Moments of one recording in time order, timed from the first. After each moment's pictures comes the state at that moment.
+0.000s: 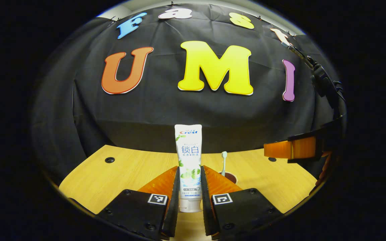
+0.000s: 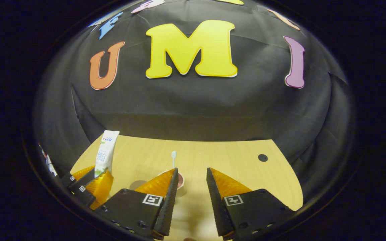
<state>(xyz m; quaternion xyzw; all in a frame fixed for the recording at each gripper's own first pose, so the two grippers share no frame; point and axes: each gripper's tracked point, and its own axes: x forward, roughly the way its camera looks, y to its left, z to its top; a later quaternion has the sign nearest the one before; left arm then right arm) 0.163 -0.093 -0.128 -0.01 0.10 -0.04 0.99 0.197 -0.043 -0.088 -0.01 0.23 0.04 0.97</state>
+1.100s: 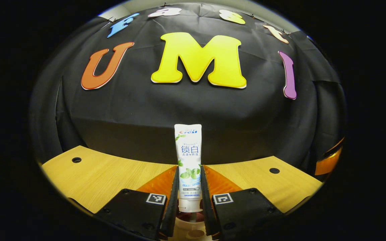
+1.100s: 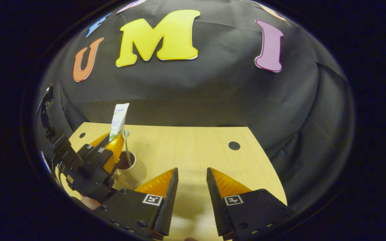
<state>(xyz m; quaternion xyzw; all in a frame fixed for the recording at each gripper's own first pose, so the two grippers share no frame) 0.262 -0.173 -0.187 -0.02 0.06 -0.05 1.00 0.193 -0.157 -0.132 -0.02 0.27 -0.02 0.96</state>
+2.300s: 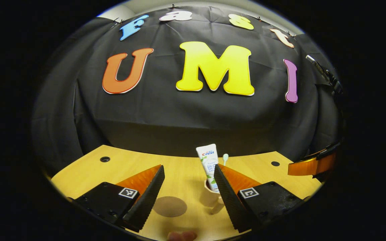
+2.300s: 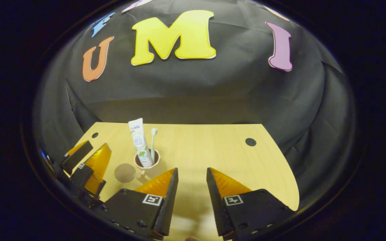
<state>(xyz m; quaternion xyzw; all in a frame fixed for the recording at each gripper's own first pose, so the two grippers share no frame) 0.159 -0.085 -0.146 -0.01 0.09 -0.01 1.00 0.173 -0.086 -0.138 0.00 0.28 0.02 0.96</state>
